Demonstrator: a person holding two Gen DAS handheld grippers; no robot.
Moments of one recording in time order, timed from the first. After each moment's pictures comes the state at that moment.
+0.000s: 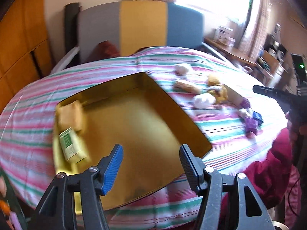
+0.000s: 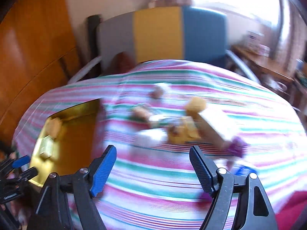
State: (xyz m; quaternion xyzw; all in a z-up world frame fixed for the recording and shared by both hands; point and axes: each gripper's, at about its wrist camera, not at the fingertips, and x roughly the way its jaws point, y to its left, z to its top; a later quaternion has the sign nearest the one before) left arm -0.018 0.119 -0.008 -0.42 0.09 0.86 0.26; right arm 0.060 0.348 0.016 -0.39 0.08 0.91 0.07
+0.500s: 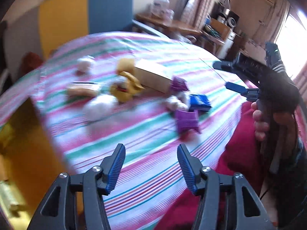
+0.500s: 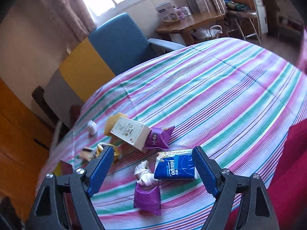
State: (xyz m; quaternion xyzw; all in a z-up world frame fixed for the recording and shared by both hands) left arm 0.005 0.316 -0.033 -0.47 0.14 0.75 0.44; right arm 0.125 0.509 -0.019 -0.31 0.35 0.87 0.18
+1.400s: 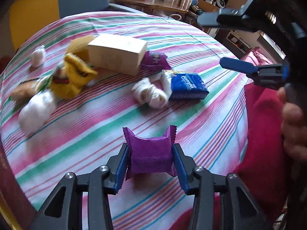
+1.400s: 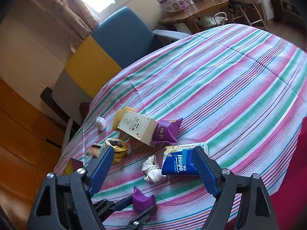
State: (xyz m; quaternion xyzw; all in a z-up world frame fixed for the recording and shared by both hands) left arm 0.016 0.384 -0.096 -0.49 0.18 0.71 0.47; right arm 0.116 0.512 -0.034 -0.33 0.37 0.85 0.14
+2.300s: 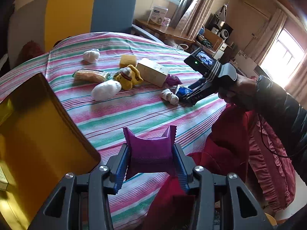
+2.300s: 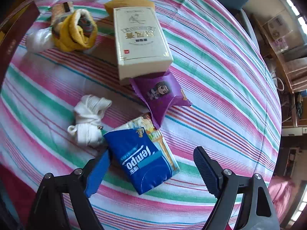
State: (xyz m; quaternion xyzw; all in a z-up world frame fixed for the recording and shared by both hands) left arm 0.021 0.225 -0.025 -0.46 0.08 0.75 0.47; right arm 0.011 0.486 -0.110 -0.66 -0.11 0.74 0.03
